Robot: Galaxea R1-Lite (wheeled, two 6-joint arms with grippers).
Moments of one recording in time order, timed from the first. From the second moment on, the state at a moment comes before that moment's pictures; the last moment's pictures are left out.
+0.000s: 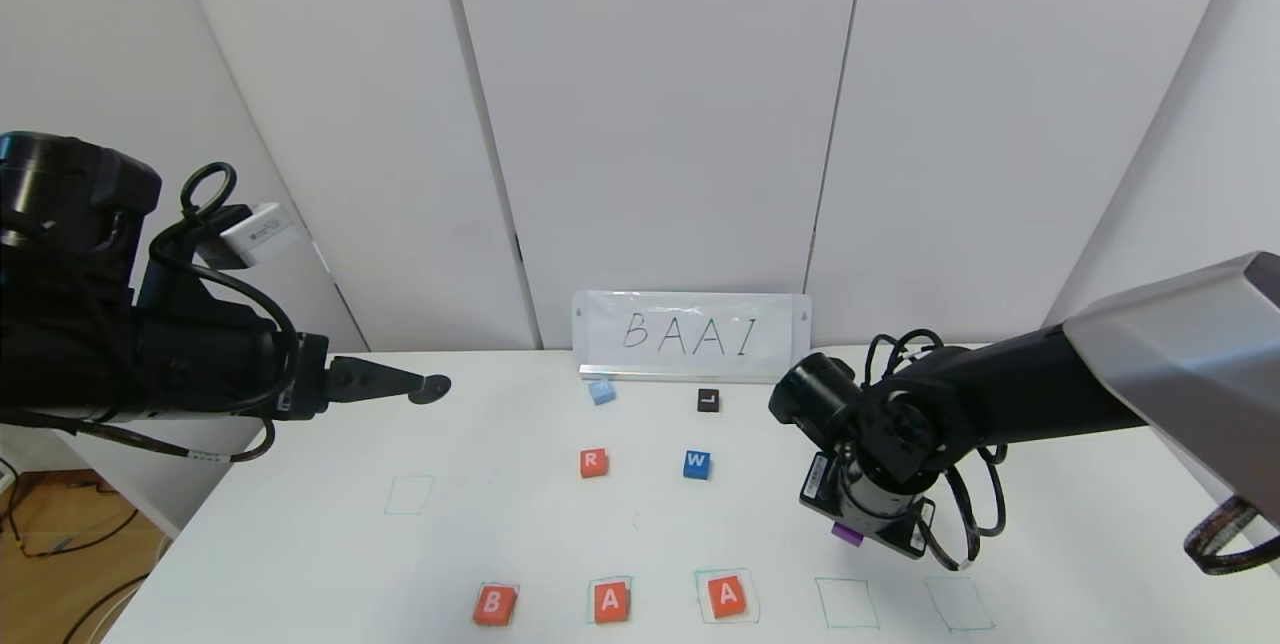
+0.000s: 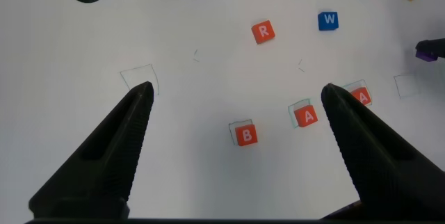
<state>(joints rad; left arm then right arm) -0.02 1.51 -1.10 0.31 -0.28 0.04 0.58 2.21 -1.38 0.48 -0.29 1.10</state>
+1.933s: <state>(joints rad) -0.02 1.52 -1.10 0.31 -0.28 0.05 0.65 2.13 -0.99 0.16 -0.23 0.69</state>
